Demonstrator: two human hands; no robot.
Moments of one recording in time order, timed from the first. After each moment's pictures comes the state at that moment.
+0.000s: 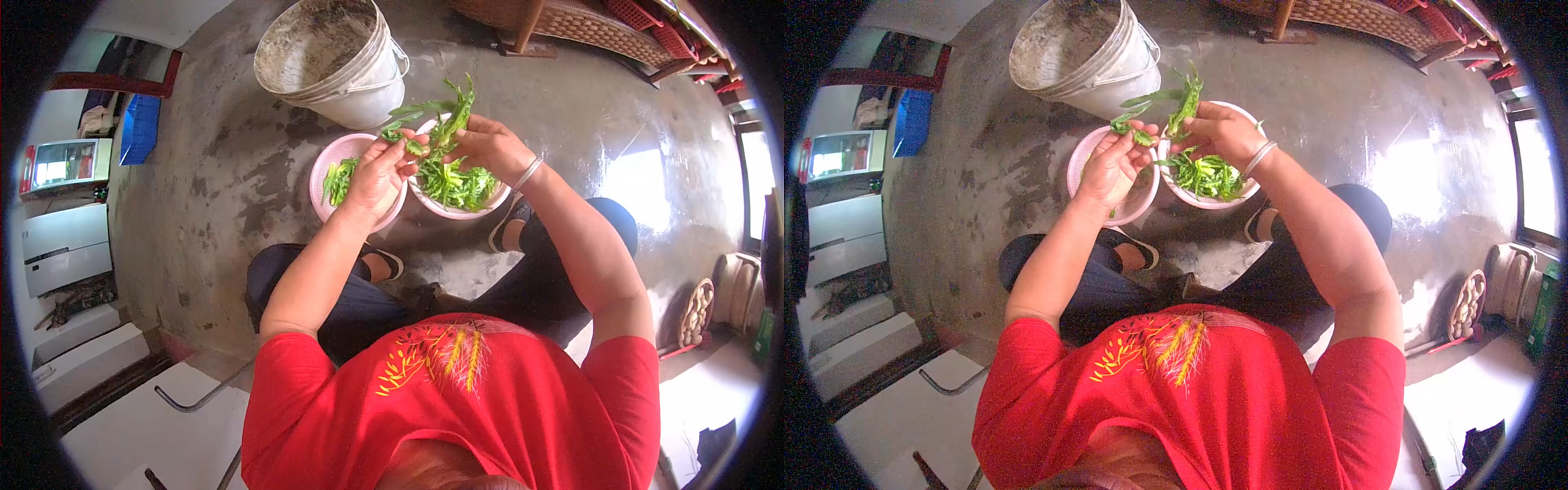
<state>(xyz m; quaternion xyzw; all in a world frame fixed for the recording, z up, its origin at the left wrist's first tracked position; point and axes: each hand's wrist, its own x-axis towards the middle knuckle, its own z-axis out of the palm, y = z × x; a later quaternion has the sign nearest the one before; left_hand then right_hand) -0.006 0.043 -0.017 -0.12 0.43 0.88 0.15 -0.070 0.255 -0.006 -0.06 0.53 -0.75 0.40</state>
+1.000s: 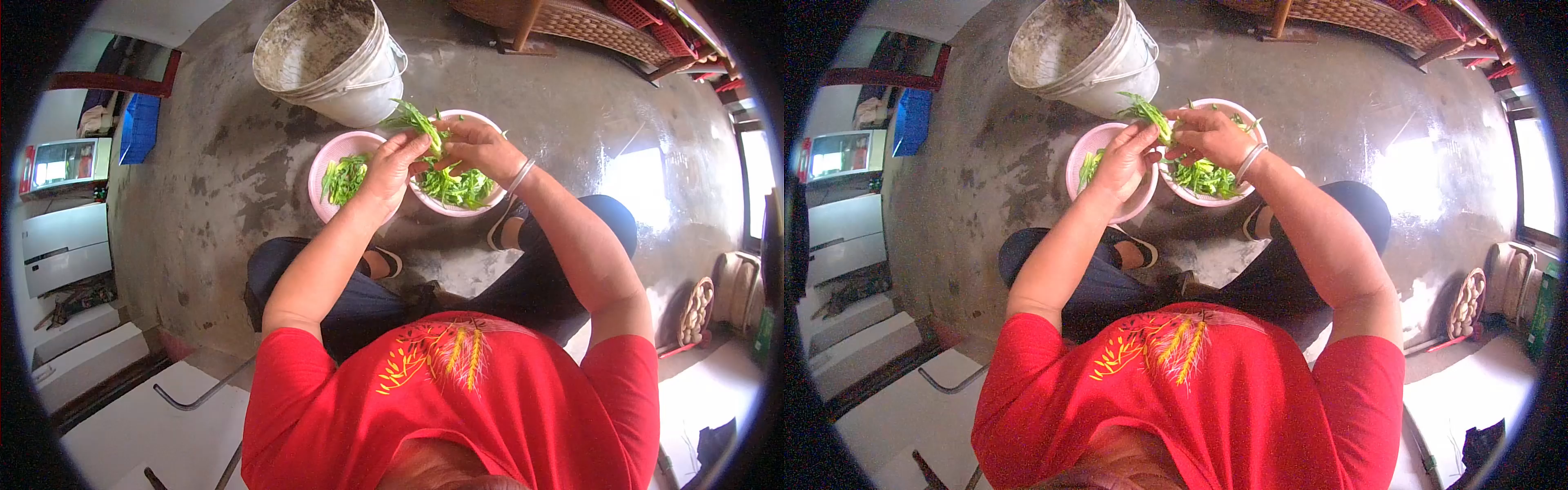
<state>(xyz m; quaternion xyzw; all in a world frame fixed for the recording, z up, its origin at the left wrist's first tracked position) -0.013 0.066 -0.021 -0.13 0.51 0.83 0.16 -0.062 0.248 -0.017 -0.13 0.58 -0.71 0.37</state>
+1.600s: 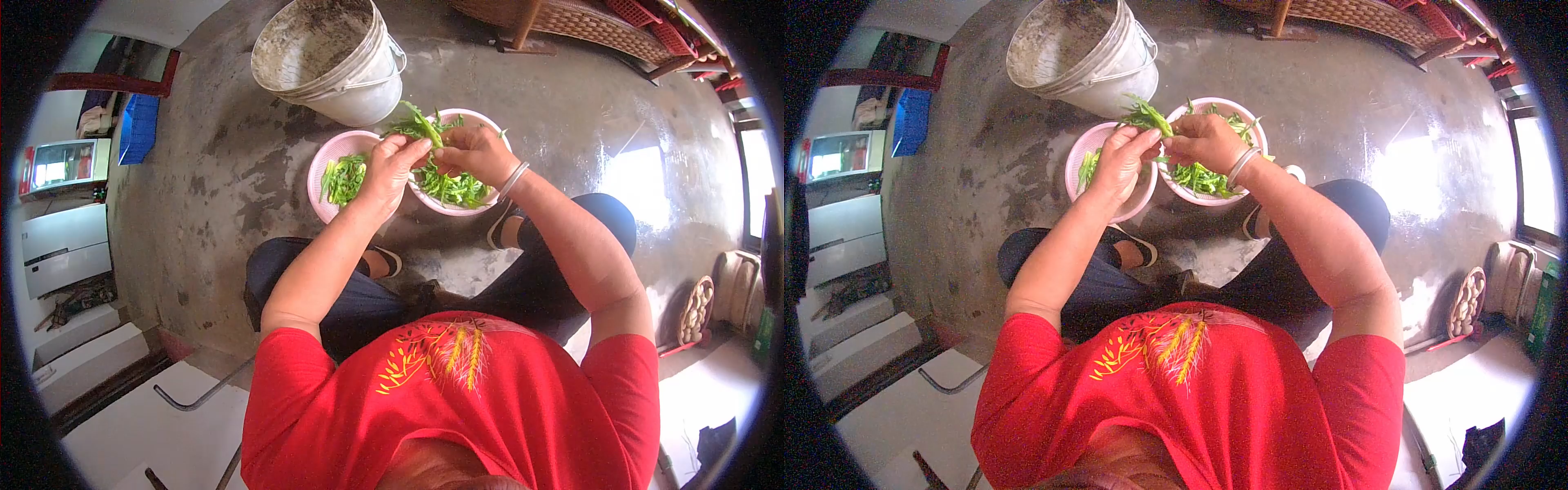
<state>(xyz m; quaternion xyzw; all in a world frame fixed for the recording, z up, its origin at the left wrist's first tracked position) -0.012 0.067 -0.025 -0.11 0.57 0.81 0.12 -0.056 0.242 -0.020 -0.13 0.67 -0.65 0.34</state>
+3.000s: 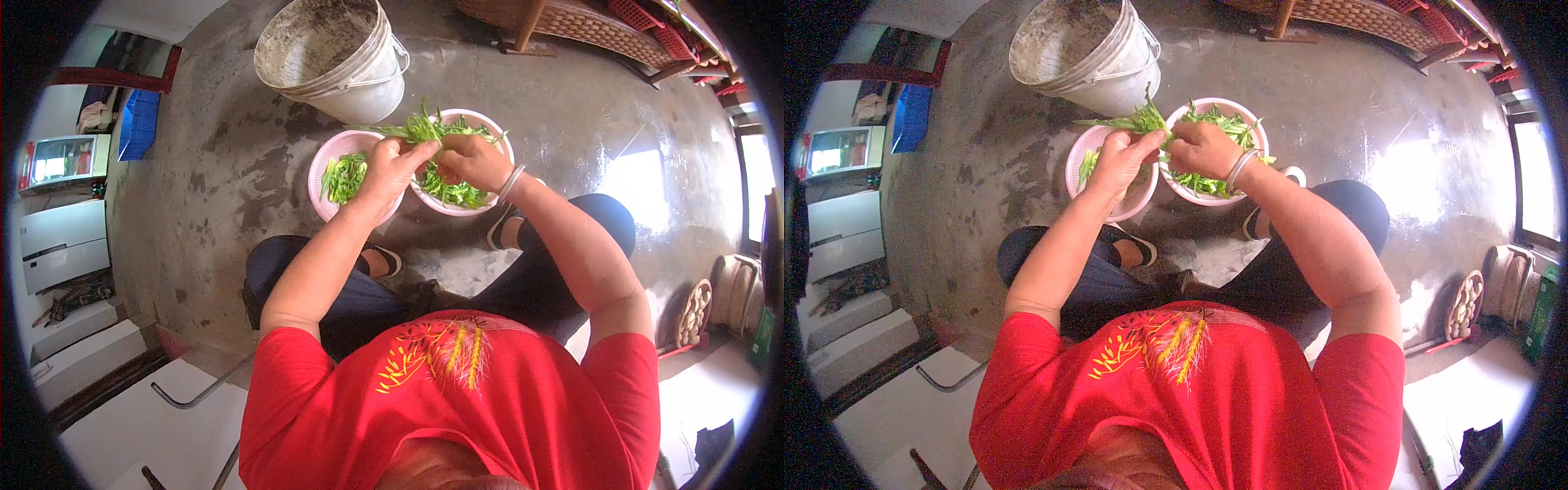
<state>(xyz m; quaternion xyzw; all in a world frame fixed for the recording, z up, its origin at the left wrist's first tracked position) -0.008 0.066 -0.003 -0.10 0.66 0.74 0.12 -0.055 0.237 -0.027 -0.24 0.76 -0.52 0.30</state>
